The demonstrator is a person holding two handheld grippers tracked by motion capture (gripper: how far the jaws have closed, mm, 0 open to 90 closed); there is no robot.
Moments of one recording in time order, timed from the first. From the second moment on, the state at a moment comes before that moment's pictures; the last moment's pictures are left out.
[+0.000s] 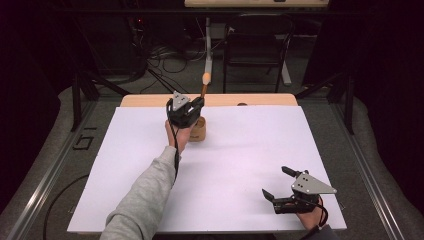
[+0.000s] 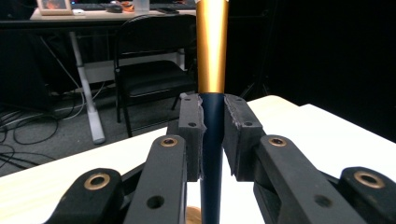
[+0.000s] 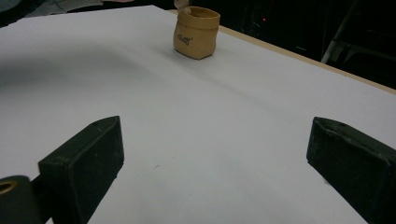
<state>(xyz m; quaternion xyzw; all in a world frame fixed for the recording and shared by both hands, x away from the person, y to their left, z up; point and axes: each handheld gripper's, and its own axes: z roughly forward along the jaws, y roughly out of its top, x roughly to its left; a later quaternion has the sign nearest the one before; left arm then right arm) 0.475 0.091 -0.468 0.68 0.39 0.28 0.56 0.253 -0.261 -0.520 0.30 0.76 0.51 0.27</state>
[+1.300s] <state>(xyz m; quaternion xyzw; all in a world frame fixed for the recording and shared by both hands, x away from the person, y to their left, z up) 0.490 0.088 -0.493 0.68 0.41 0.29 0.54 0.253 -0.261 -0.521 0.31 0.76 0.51 0.26</state>
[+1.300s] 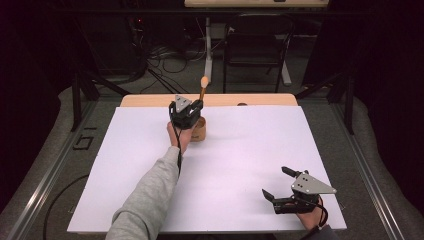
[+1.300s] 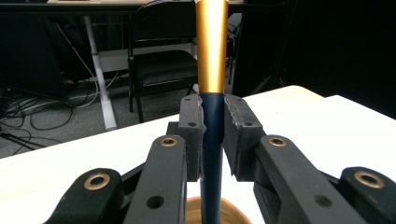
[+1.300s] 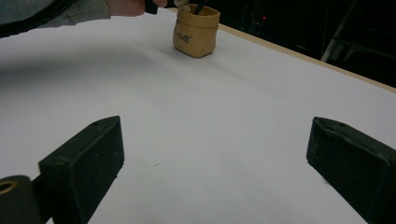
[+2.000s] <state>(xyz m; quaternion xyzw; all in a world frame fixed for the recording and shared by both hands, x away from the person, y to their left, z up) 0.482 0.101 -0.493 0.72 0.40 0.26 0.51 0.253 -0.261 -0.521 0.31 0.76 0.51 0.26</state>
